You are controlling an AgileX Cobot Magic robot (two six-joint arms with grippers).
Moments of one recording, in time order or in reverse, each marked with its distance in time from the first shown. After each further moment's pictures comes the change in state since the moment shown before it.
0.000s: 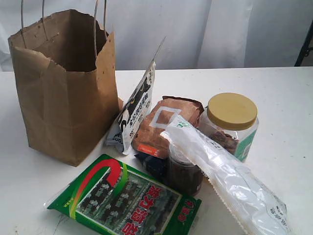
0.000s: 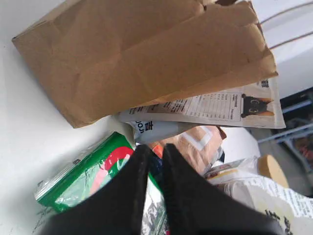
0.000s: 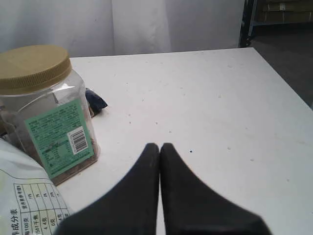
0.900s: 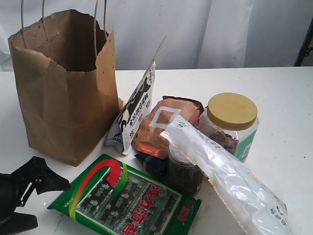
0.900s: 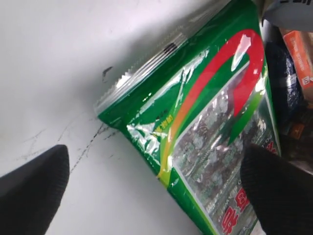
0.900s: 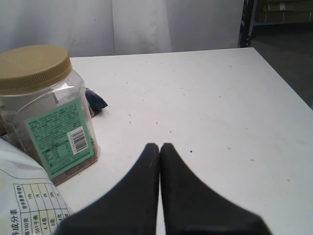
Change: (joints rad) left arm 0.000 0.916 -0.163 -0.199 0.186 0.321; right arm 0.000 0.000 0.000 0.000 0.000 0.000
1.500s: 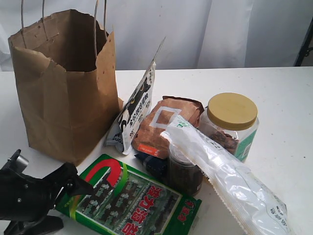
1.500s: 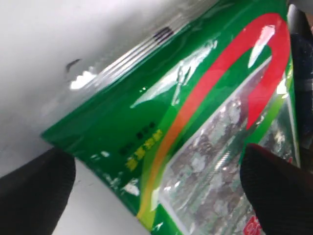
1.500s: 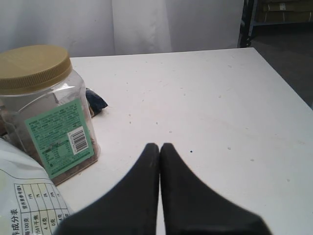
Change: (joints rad) left arm -0.237 0.193 -0.006 -0.383 -0.178 0.206; right arm 0.000 0.000 0.000 0.000 0.000 0.000
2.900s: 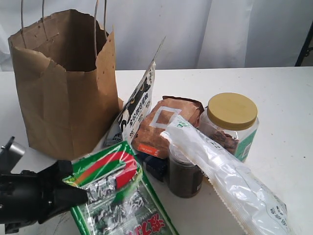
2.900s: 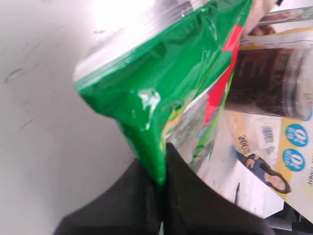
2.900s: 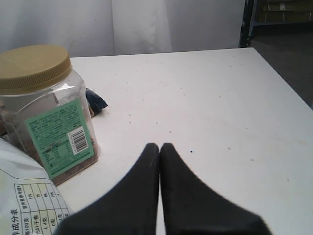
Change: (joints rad) left arm -0.046 -0.301 0.039 0.041 0.118 0.043; right arm 0.000 0.000 0.000 0.000 0.000 0.000
